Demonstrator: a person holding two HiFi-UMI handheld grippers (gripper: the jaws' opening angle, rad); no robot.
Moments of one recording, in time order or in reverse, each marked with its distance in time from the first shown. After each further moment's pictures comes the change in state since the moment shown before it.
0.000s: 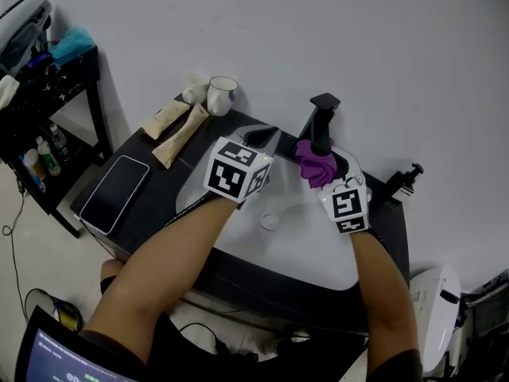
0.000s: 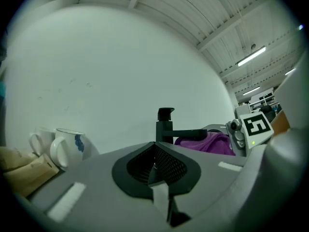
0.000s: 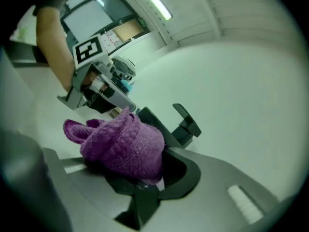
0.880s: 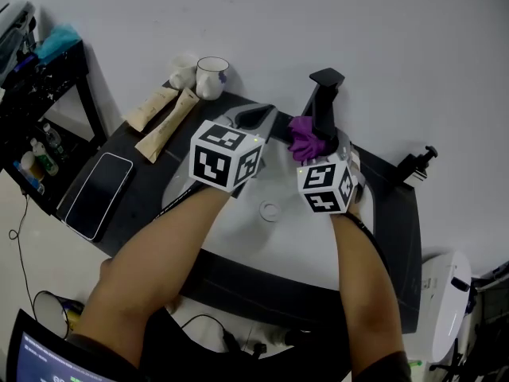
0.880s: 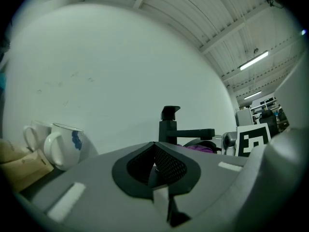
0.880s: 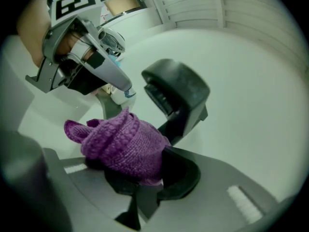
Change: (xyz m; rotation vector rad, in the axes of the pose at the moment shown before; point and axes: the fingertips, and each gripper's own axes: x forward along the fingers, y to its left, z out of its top) left arm 0.012 0.011 -0.002 -0.037 -0.020 -0.002; right arm 0.040 0.006 -0.034 -0.005 0.259 -0.155
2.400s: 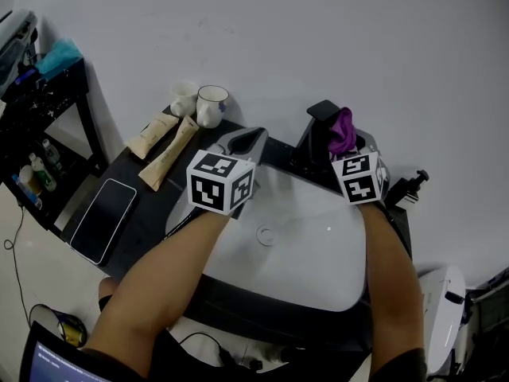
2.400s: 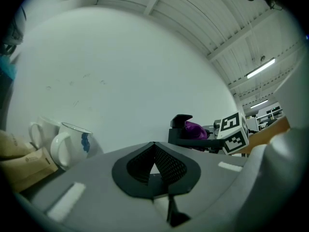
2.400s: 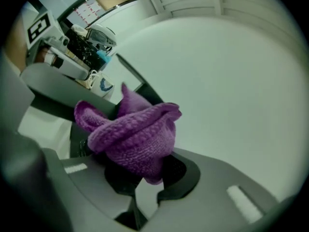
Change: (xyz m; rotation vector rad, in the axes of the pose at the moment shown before) left arm -0.001 0.023 0.013 -0.078 -0.071 0.048; right arm 0.028 -0.094 -0.010 0.028 0.084 0.035
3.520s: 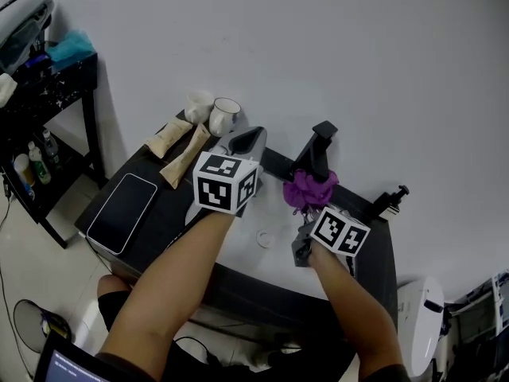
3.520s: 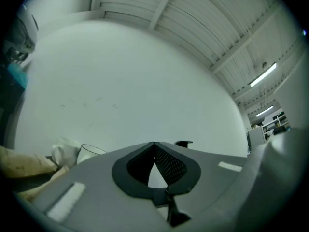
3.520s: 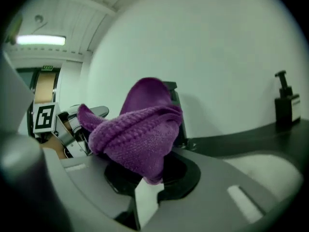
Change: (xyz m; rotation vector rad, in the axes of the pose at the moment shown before) left arm -0.043 0.013 0.053 -0.040 -0.139 0.055; right arm -0.087 0.125 0.006 1.039 -0.058 0.256
